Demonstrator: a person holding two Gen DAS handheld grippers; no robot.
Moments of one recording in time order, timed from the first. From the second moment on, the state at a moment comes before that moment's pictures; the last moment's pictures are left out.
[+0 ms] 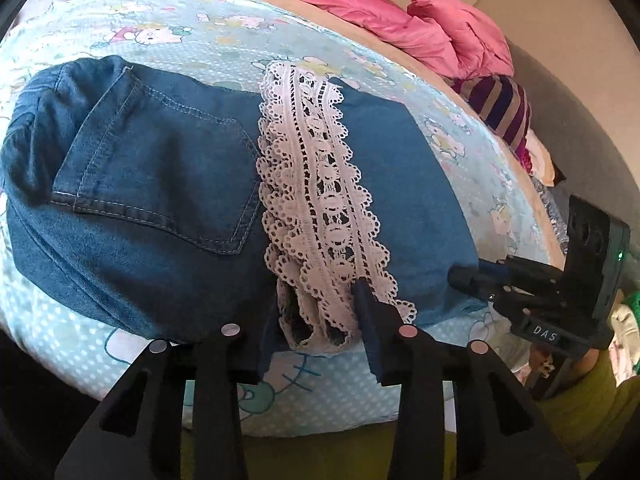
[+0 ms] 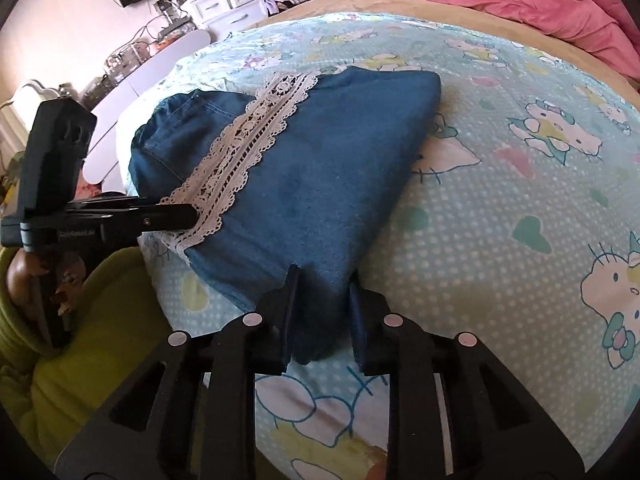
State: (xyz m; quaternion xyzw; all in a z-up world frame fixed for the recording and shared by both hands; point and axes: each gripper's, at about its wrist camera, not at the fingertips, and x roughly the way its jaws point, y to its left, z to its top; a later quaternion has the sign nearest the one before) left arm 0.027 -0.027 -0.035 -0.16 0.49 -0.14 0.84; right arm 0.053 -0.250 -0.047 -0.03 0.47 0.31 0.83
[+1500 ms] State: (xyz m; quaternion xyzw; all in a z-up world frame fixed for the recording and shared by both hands) left arm 0.003 -0.011 0.001 -0.12 0.45 -0.11 0.88; right arm 0.050 -0.227 0.002 -0.04 0.41 0.29 0.87
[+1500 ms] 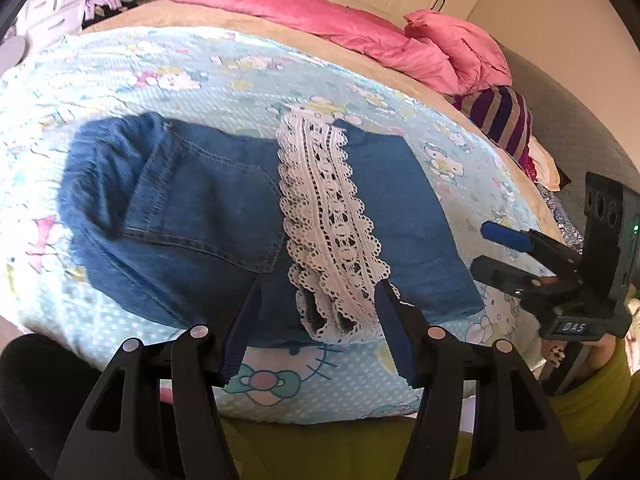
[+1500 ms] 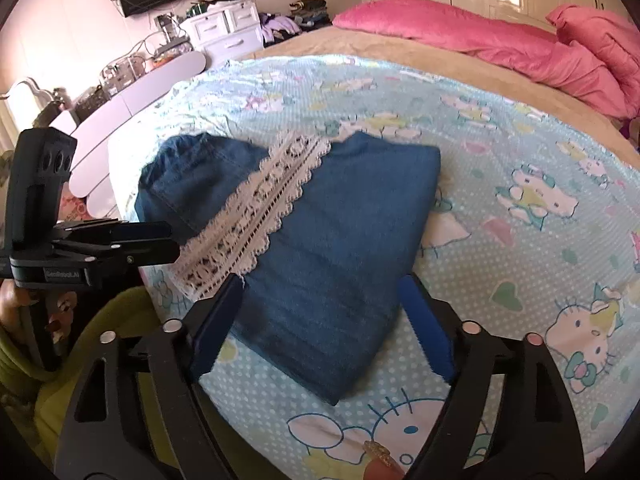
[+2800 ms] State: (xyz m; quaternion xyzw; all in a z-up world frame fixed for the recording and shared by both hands) left arm 0.001 0.100 -0.002 -0.17 0.42 0.01 0.89; right arm 0.113 -0.067 0.047 -0.15 0.36 0.37 0.84
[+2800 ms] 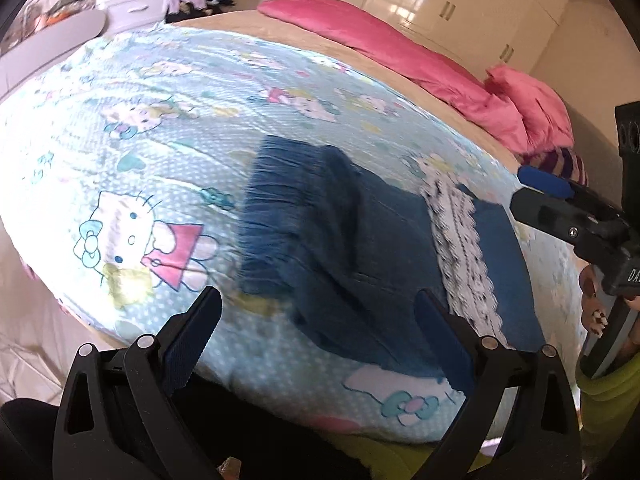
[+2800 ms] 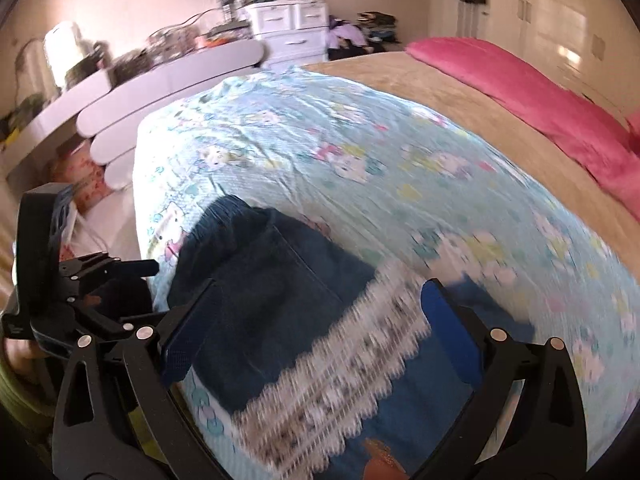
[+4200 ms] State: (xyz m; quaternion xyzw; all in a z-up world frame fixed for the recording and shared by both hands) left arm 0.012 0.086 -0.020 -0.20 0.43 -0.05 0.88; right arm 0.171 -0.004 0.009 -0.10 0.44 0.57 0.69
